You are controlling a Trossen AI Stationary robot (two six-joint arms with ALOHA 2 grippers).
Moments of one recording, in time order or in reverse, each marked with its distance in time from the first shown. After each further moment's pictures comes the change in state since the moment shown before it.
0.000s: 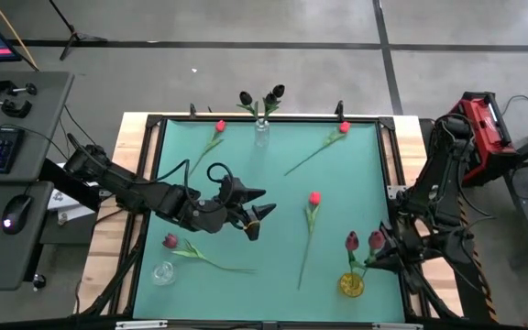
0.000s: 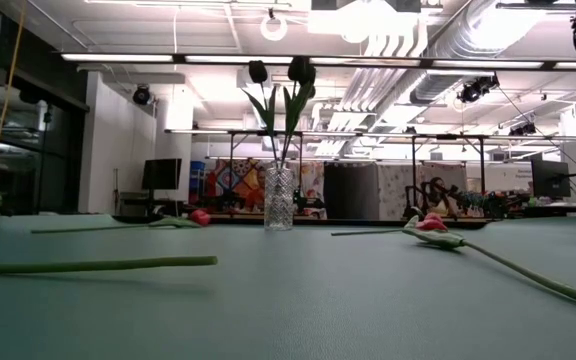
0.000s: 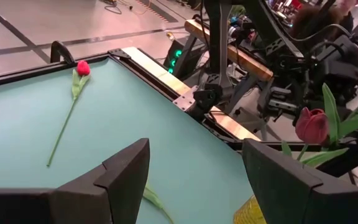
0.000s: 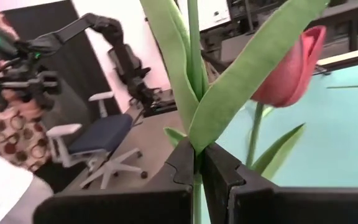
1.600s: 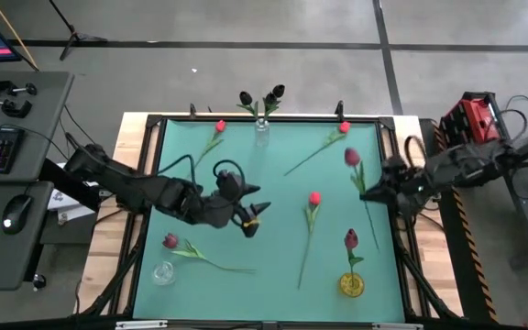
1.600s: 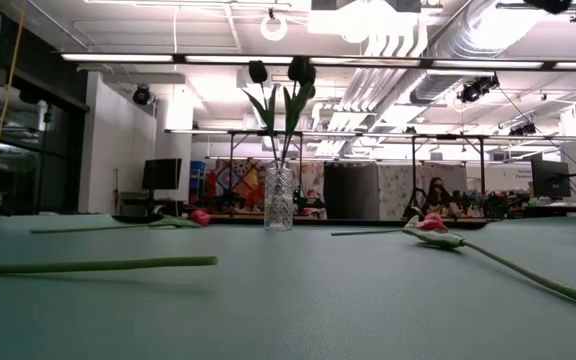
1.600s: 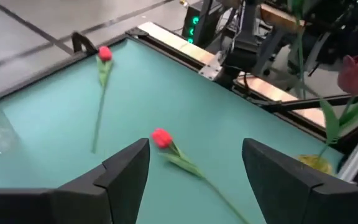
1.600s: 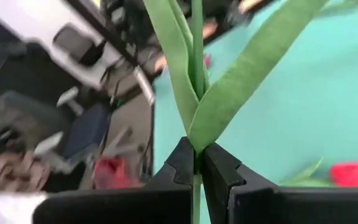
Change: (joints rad) left arm 0.034 0.001 0.061 -0.250 0.064 0.071; right arm -0.844 -0.326 0.393 -0.972 -0.810 0.286
